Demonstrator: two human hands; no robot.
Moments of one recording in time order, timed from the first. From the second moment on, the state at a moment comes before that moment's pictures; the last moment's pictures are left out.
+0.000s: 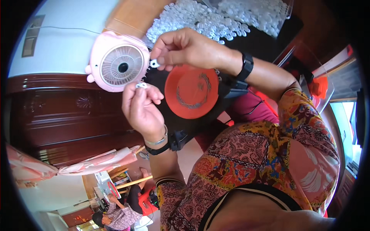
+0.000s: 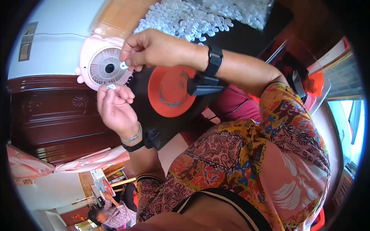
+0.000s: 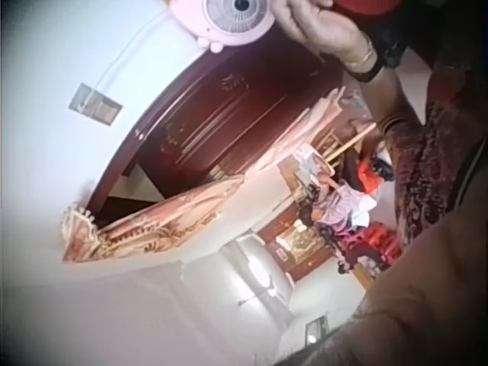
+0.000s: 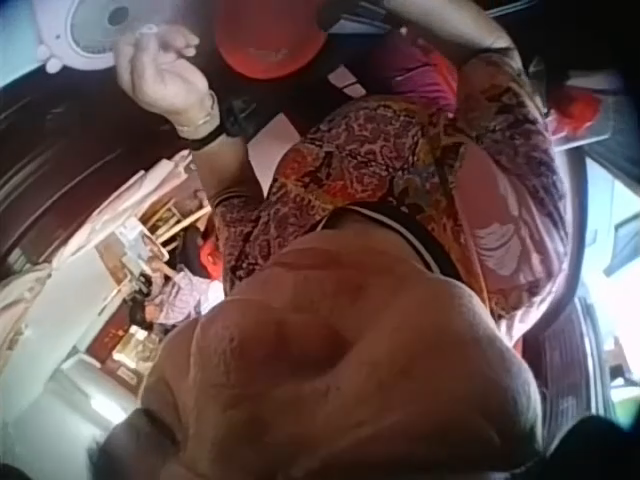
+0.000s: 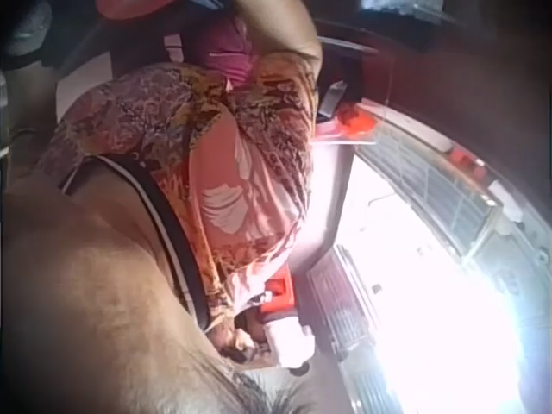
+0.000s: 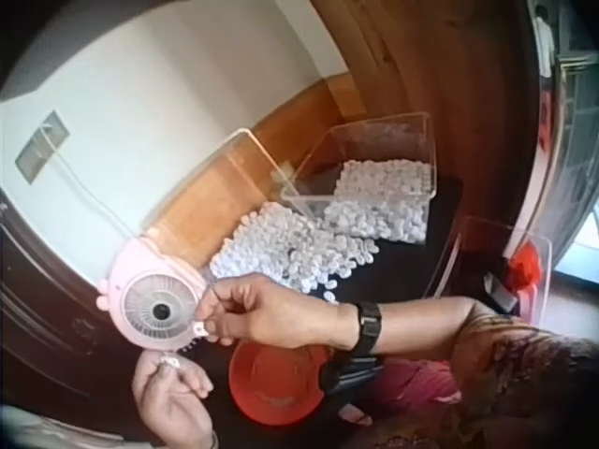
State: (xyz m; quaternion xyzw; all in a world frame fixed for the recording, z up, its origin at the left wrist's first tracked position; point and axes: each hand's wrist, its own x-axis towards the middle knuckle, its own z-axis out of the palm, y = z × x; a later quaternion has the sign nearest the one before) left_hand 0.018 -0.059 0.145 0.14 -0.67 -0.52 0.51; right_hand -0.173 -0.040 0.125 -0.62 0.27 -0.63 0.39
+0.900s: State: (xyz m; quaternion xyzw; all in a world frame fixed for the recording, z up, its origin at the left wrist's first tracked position) left_hand 0.013 -0.066 0.154 0.02 -0.52 -0.65 0.56; right_hand -0.161 -0.059 0.163 -0.72 0.30 -0.48 0.39
